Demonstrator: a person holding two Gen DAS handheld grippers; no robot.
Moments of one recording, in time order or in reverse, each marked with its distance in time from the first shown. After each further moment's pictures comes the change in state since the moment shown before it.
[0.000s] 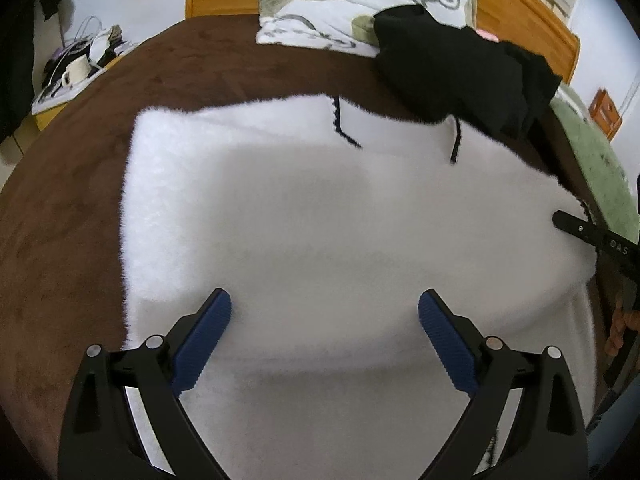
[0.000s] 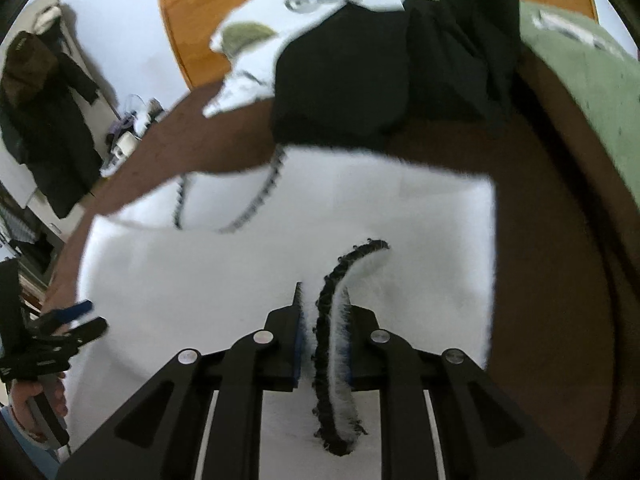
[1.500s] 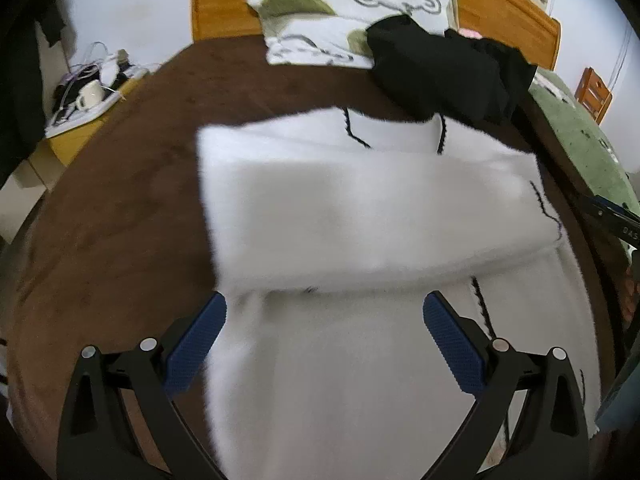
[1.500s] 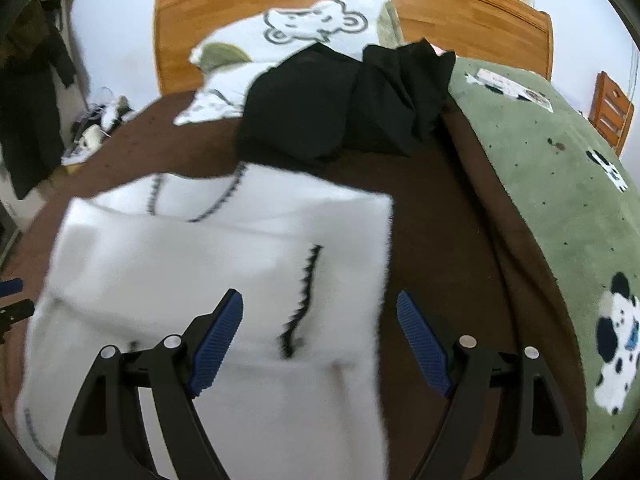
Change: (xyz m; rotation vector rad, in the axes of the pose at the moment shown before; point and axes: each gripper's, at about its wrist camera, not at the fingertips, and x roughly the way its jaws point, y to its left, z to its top) left arm -0.085 0.019 -0.027 0.062 -0.028 0.038; right arm -0.092 0.018 -0.030 -0.087 -0.116 -0.221
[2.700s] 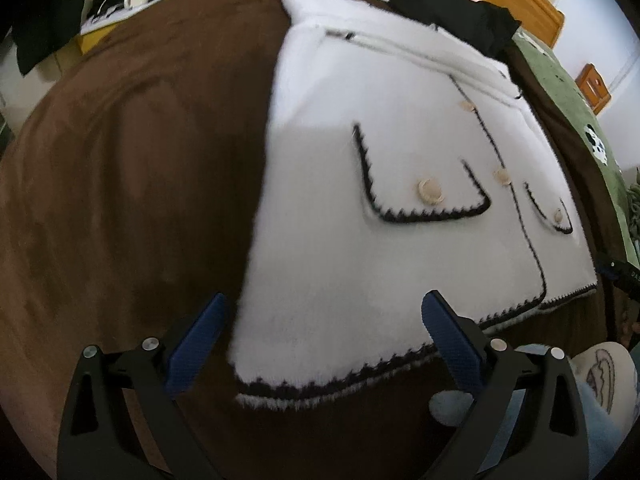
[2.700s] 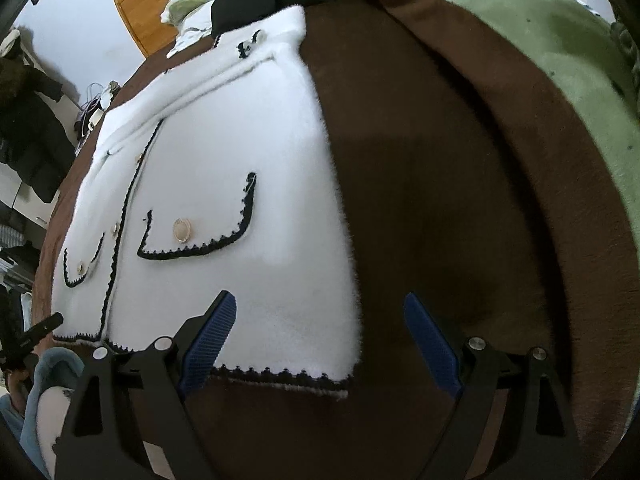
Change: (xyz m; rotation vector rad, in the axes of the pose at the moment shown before) left arm -0.080 0.034 -0.247 -0.146 0.173 -0.063; right arm -0.135 -0.044 -0.263 0.284 0.274 0.093
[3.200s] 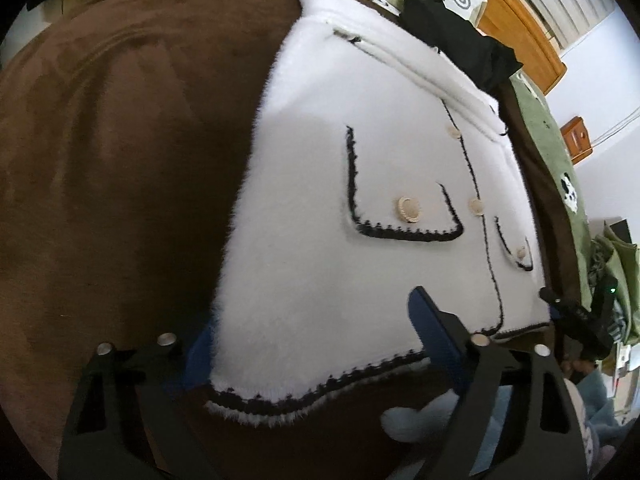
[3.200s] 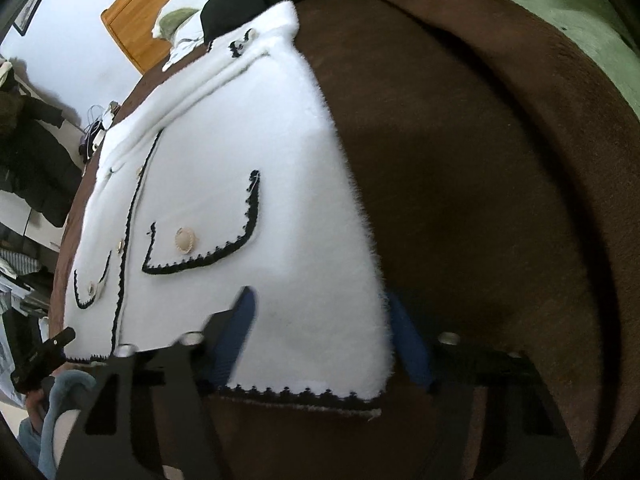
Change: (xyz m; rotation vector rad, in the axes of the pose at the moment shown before) left arm 0.006 0.008 0.003 -0.150 -0.003 -0.191; right arm 0.015 -0.001 -0.001 0.088 -0.001 0.067
